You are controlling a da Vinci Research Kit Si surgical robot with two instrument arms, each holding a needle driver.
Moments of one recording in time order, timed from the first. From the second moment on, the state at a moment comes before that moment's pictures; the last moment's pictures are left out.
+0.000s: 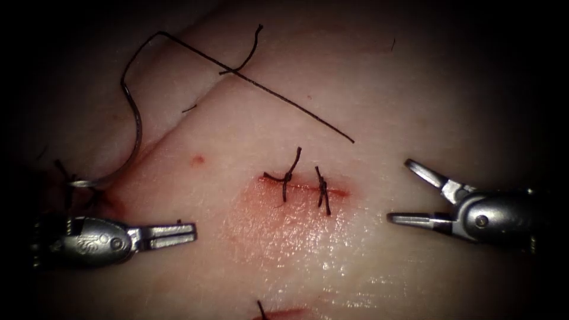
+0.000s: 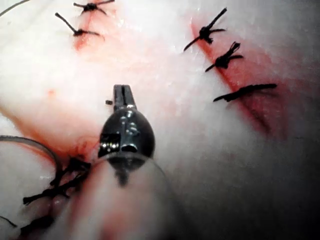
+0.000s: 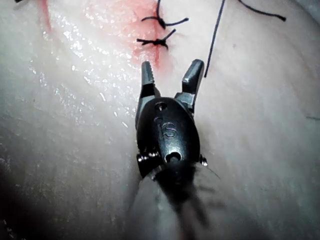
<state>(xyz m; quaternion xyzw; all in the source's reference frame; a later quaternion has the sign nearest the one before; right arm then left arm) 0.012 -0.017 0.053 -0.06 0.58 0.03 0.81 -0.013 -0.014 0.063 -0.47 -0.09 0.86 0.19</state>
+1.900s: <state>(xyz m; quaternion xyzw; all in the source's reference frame) 0.011 -0.014 0.047 0.02 0.54 0.05 0.84 -0.016 -0.003 0.055 -0.59 -0.06 0.79 0.12</state>
